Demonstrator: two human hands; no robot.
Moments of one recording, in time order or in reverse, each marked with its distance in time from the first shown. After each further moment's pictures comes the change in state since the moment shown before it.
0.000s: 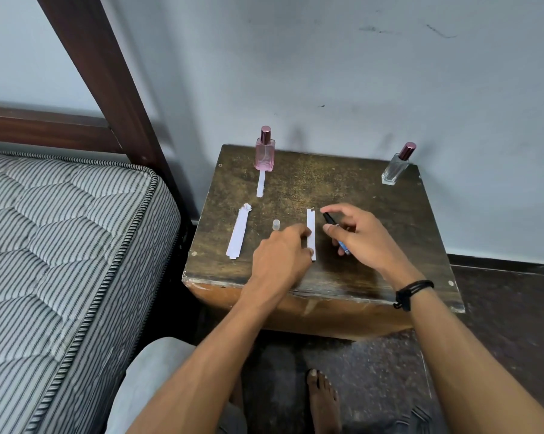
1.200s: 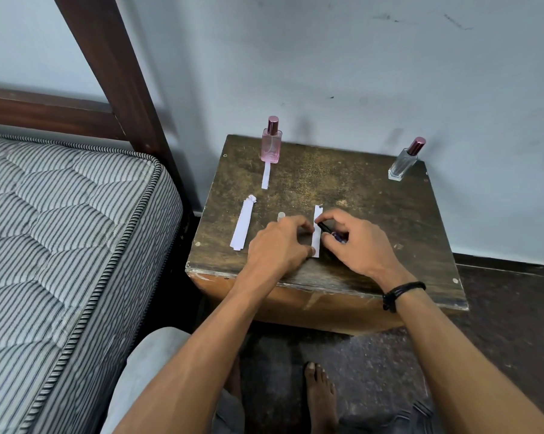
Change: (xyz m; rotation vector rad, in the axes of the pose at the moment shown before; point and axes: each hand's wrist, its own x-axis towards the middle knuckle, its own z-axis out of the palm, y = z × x) left_hand 0.006 -0.013 -0.011 -0.105 -0.060 -0.022; right_hand 0.001 0.019 0.023 -0.388 0.079 -0.173
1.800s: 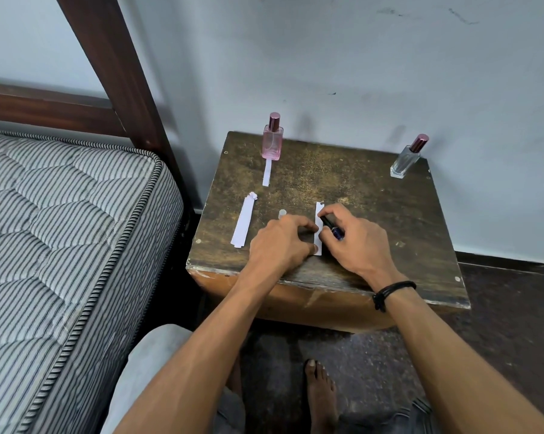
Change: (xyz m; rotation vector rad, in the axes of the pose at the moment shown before) left_hand 0.007 -0.006 0.008 -0.032 -0.020 -0.017; right_hand 0.000 -0.003 0.014 -0.177 0.154 -0.048
